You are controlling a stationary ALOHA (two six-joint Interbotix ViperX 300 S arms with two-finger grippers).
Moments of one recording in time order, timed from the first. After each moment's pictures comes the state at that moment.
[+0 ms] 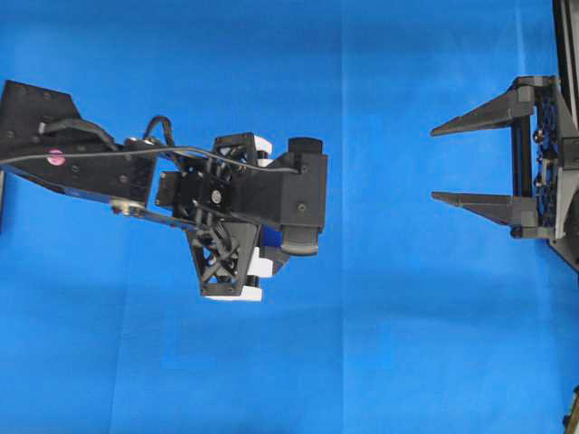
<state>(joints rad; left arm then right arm) -0.13 0.02 0.17 0.03 0.71 -0.10 -0.01 -0.83 1.15 0.00 -0.24 0.02</state>
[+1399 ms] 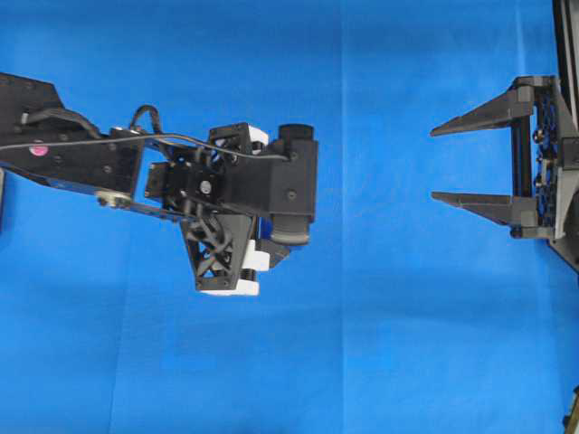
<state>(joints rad) -0.12 -0.02 0.19 0.03 0.67 -0.10 -0.01 -0.83 1.15 0.00 -0.24 0.02</state>
